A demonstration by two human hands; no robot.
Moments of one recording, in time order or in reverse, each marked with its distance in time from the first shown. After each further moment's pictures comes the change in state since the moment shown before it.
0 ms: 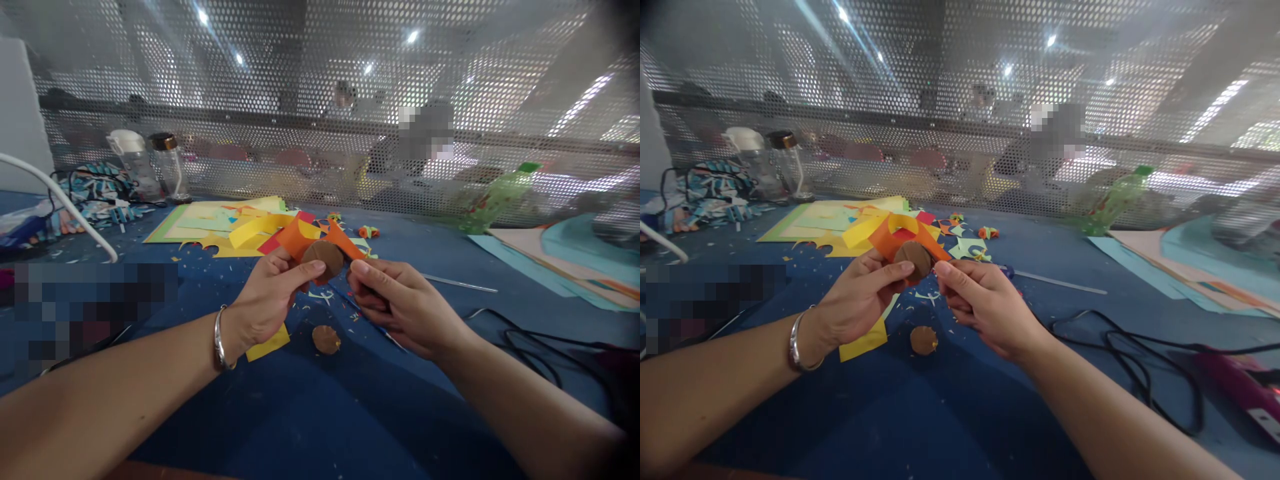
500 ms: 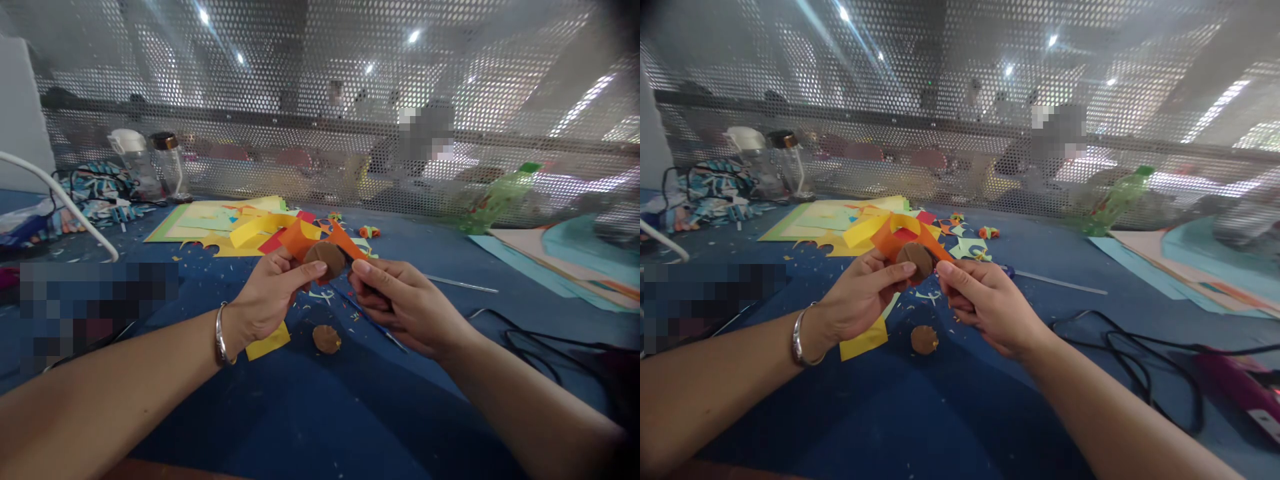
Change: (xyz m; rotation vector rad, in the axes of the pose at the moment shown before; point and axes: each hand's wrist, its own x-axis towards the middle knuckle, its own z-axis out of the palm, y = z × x) left_hand 0.001 0.003 0.002 -0.074 -0.066 -0.015; right_hand 0.000 -0.001 -0.002 0.019 -0.015 0.029
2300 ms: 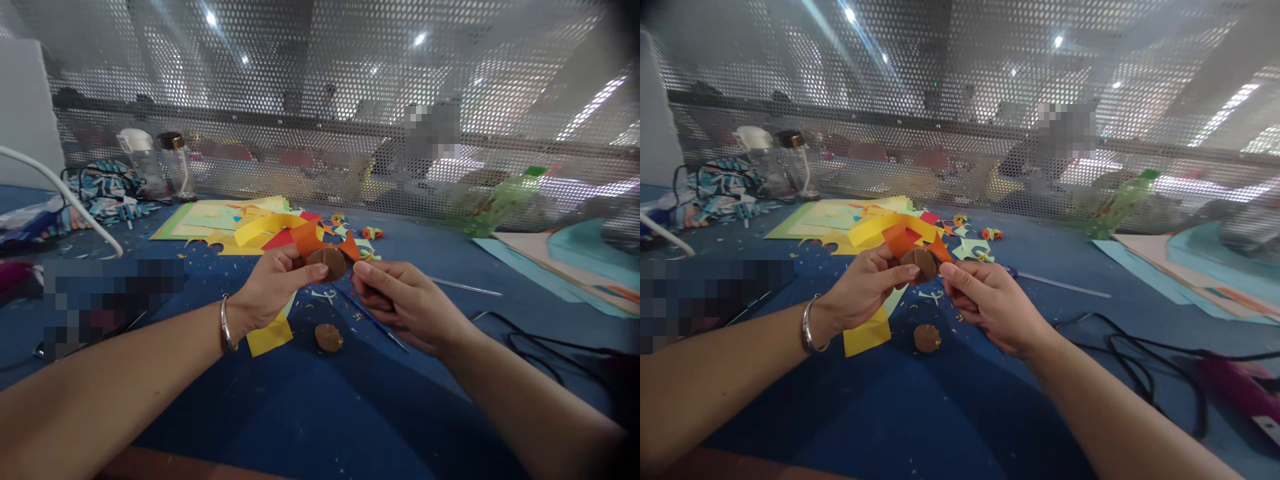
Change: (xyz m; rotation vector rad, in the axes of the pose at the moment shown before) left_hand 0.001 0.001 -0.012 0.123 -0.041 0.042; right_hand -0.001 -0.001 -0.001 -0.036 -0.015 0.034
